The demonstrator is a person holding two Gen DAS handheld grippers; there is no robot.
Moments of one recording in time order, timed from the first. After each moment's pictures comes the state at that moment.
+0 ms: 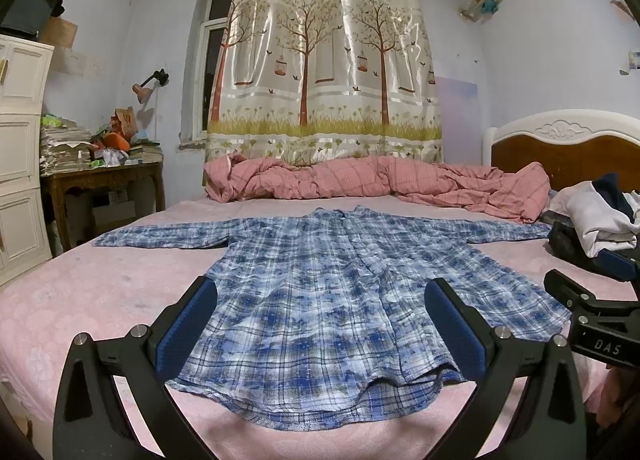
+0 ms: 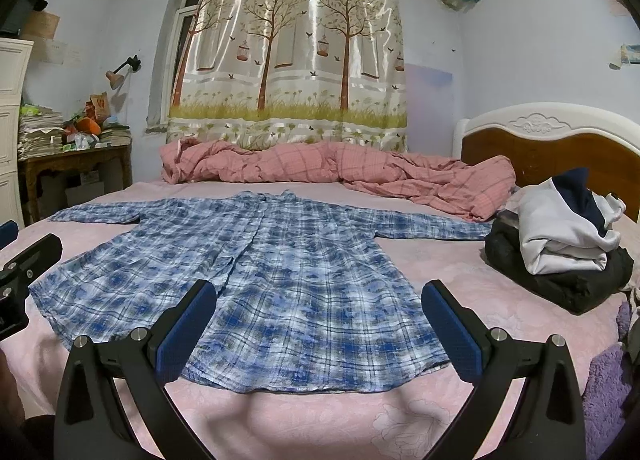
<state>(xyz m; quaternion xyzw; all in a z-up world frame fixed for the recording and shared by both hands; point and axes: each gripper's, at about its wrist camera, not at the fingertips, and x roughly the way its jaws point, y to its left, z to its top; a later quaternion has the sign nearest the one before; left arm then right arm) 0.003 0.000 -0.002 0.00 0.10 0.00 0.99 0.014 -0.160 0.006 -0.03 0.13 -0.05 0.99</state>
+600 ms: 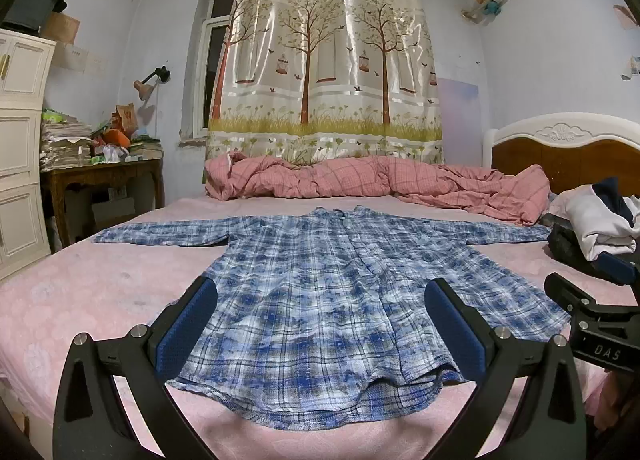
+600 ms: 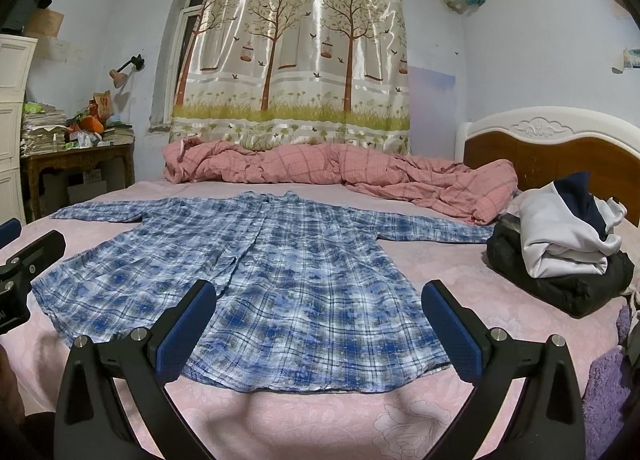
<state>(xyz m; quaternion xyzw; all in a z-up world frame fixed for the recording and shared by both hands) 0.003 0.001 -0.002 0.00 0.10 0.00 0.99 0.011 -0.157 0.006 -0.03 0.13 -0.04 0.99</state>
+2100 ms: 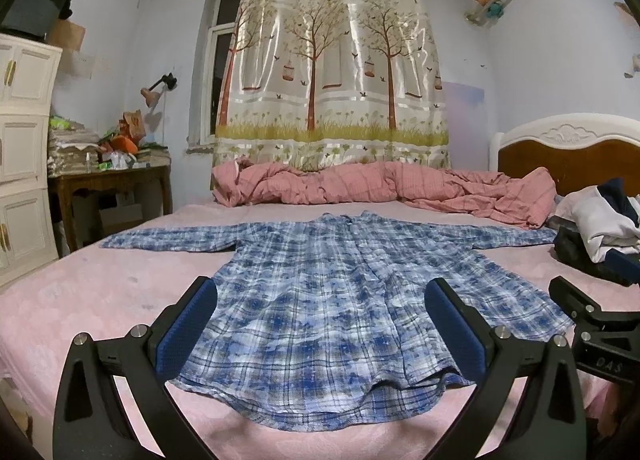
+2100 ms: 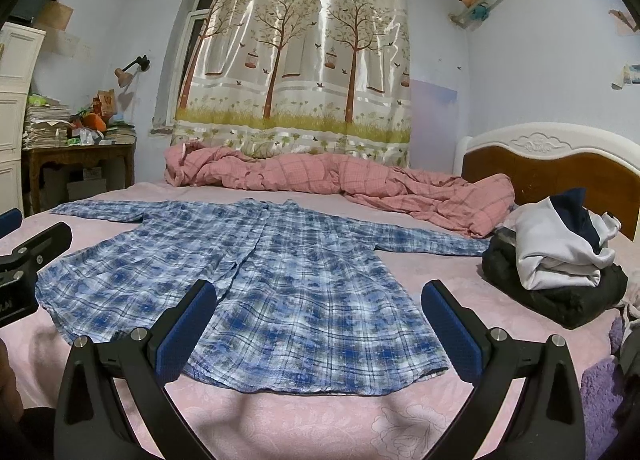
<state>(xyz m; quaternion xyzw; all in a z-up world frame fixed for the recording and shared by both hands) 0.001 0.001 -0.001 0.00 0.09 0.02 1.00 0.001 -0.147 0.009 -0.05 0.11 -0.05 0.99</state>
